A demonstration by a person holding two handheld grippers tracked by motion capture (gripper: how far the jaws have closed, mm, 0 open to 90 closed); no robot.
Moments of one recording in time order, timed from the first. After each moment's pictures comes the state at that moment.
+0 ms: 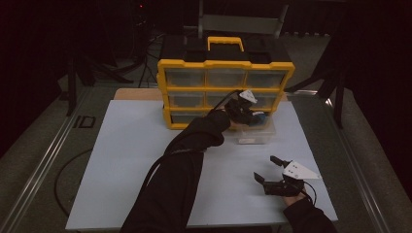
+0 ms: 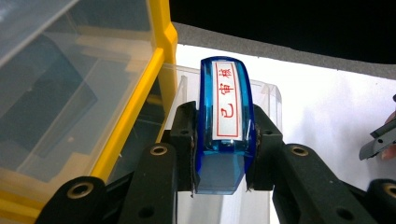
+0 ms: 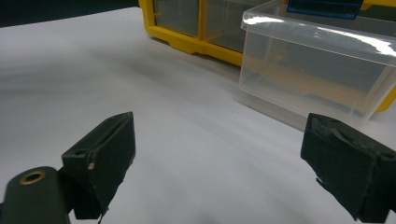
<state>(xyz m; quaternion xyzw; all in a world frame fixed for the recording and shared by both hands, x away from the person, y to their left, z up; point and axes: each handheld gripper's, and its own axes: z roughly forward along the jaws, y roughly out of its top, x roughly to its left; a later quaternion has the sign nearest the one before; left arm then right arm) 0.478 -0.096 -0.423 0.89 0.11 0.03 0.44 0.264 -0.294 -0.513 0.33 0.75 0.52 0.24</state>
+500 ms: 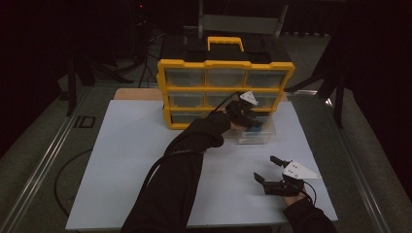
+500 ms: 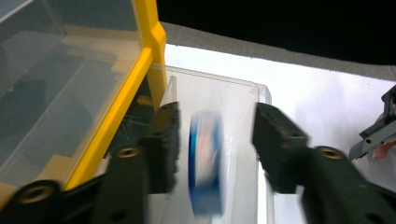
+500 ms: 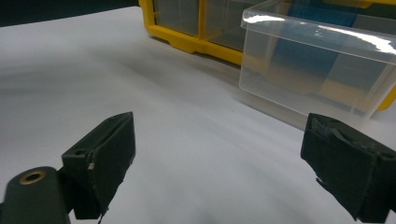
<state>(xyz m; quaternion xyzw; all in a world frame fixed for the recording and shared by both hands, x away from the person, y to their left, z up) 0.471 -0.099 -0.422 0.89 0.11 0.02 0.44 0.265 -0.295 -0.514 0.33 0.75 0.52 0.24</state>
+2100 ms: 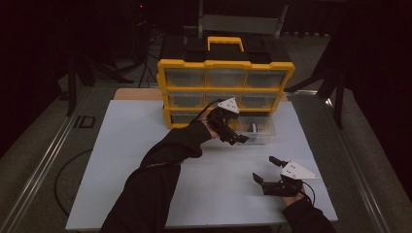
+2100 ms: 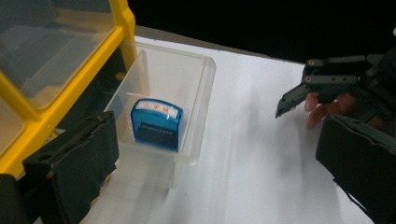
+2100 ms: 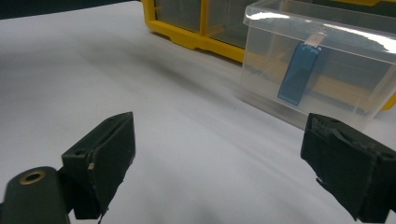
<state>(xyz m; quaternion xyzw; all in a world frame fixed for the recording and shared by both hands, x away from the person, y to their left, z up) 0.425 -0.037 -0.410 0.88 0.10 0.01 0.47 0.264 -0.291 -0.514 0.32 0.76 0.51 0.24</state>
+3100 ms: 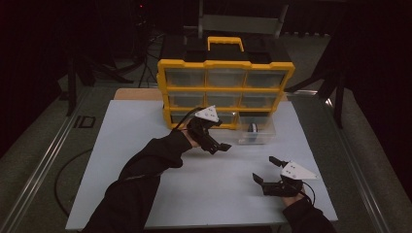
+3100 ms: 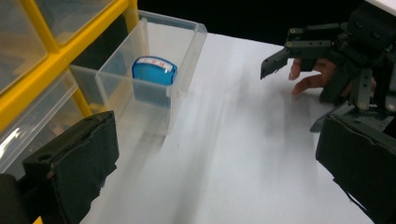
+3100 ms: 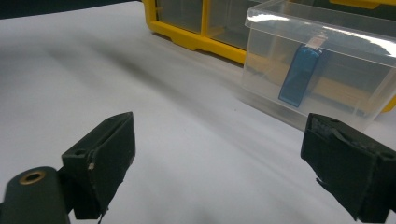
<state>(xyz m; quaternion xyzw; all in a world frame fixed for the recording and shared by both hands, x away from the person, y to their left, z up) 0.398 0.019 -0.419 0.87 0.12 0.01 0.48 0.263 -0.290 -0.513 0.32 0.76 0.51 0.24</state>
